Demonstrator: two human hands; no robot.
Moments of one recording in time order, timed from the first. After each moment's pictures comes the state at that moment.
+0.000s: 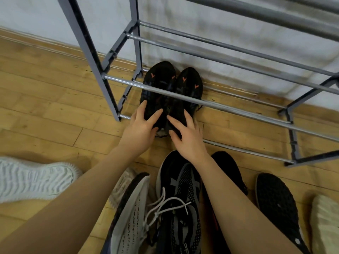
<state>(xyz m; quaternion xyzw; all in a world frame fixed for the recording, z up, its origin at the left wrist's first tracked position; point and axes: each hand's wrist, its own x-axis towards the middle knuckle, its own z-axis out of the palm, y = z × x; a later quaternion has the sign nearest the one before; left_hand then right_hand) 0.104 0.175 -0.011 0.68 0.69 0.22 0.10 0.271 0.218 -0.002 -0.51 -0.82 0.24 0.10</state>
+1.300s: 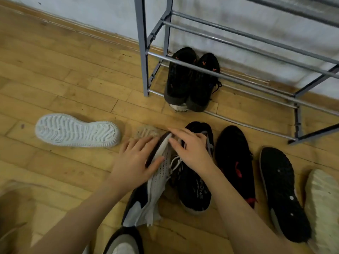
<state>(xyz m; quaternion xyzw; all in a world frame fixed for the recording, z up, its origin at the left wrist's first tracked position) 0.115 -0.032 0.039 0.67 0.72 0.15 0.11 0.271 0.078 0.042 -0.44 -0.83 0.34 0.11</state>
